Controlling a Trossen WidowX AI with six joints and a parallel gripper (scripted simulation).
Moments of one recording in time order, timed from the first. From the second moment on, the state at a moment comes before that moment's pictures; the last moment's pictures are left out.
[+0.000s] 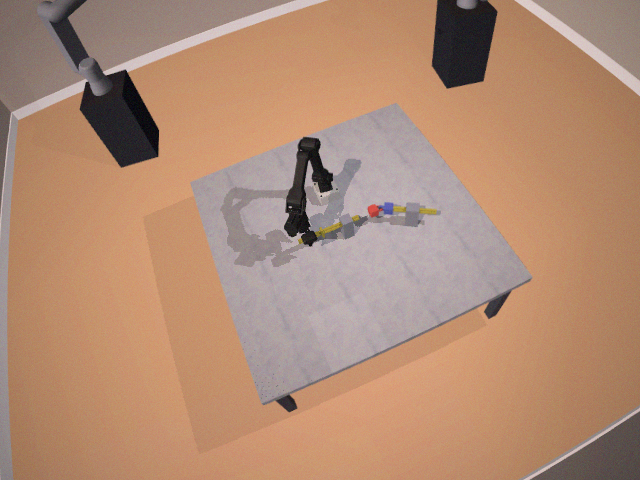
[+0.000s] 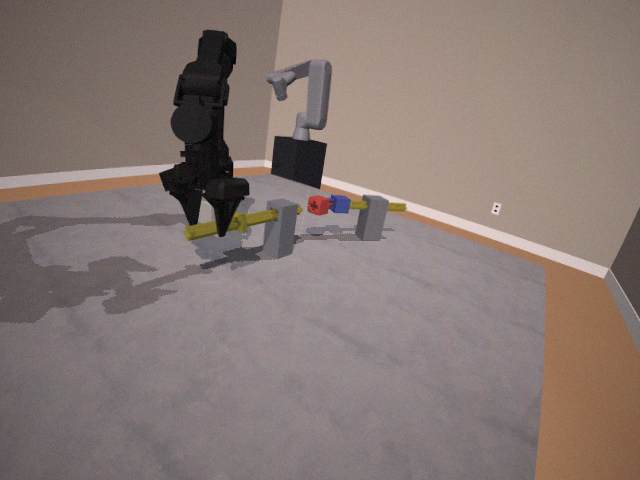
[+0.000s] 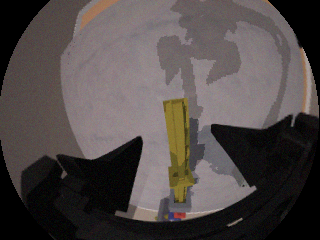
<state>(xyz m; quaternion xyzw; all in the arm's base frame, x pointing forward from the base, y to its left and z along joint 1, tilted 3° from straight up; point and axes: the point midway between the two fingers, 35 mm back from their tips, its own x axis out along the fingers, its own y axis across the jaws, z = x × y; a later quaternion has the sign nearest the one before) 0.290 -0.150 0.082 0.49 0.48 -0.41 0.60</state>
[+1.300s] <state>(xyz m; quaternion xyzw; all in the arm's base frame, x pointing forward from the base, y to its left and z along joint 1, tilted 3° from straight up) 0.295 -0.149 0.053 0.49 0.48 -0.41 0.60</state>
